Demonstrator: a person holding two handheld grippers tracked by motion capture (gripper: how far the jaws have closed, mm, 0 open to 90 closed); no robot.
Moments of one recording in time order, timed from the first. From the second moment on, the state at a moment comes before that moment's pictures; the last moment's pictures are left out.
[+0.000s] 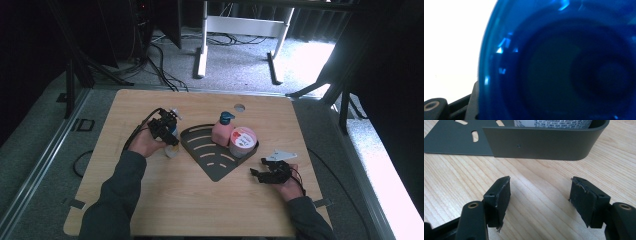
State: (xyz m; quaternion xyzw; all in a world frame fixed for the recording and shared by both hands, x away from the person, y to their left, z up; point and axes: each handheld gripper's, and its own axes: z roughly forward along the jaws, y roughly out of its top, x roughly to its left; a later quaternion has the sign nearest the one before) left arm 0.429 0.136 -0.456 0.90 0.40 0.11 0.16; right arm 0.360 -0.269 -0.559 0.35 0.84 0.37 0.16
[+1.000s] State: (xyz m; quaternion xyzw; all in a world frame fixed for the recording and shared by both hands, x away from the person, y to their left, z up) left arm 0.429 0.132 -0.454 0.91 0.38 0.09 0.14; right arm 0.360 -0.269 -0.559 0.35 0.84 0.37 0.16
